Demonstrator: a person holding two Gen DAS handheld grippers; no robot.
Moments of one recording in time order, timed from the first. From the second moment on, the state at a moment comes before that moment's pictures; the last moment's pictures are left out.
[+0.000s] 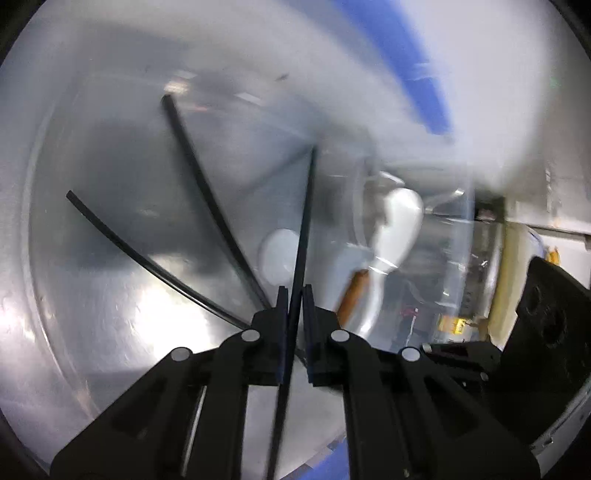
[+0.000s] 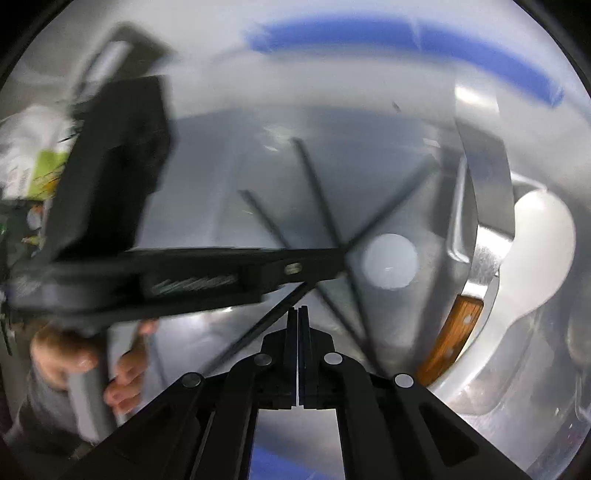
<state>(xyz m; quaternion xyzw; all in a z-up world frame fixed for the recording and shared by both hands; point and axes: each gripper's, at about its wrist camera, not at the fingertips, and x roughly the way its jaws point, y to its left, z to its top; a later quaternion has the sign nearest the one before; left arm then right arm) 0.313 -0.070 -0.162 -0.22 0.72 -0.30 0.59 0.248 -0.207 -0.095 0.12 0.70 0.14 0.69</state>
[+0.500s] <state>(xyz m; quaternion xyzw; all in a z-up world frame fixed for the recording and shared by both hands) 0.303 -0.091 -0.137 0.00 0.71 -0.24 0.67 0.222 -0.210 -0.081 0.07 0.69 0.09 0.72</state>
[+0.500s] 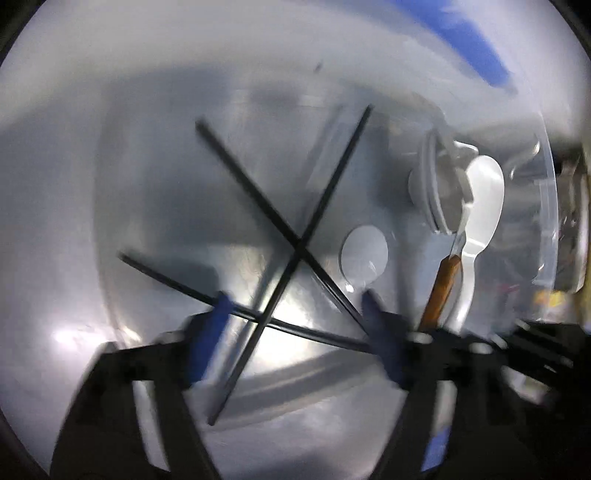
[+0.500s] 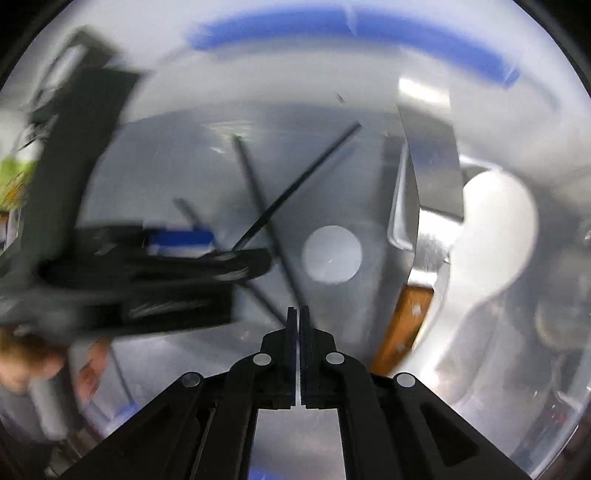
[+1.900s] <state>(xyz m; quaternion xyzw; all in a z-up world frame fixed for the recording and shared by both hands) 0.059 0.260 -0.162 -0.33 0.65 -0.25 0.64 0.016 0.056 -0.107 0.10 0.68 0.21 0.69</state>
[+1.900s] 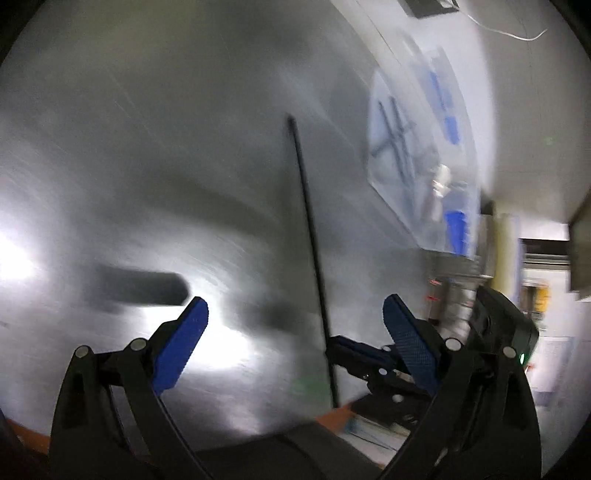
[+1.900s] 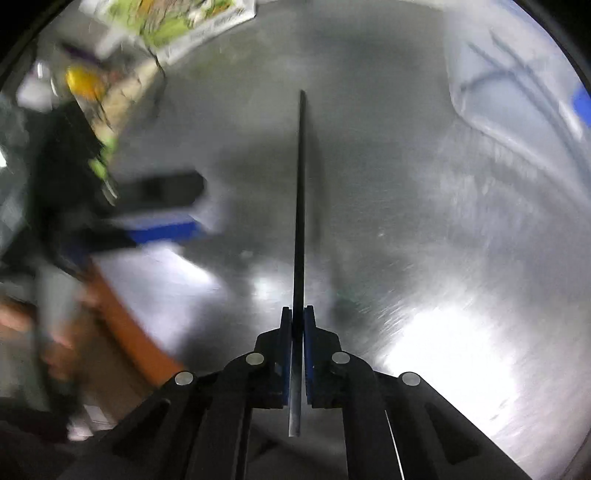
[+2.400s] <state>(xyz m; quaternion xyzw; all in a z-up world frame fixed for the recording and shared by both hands) 0.043 0.225 -0.192 -0.37 0.66 -0.28 0.59 -0.005 0.040 -0.104 0.17 0.69 0.27 0.65</state>
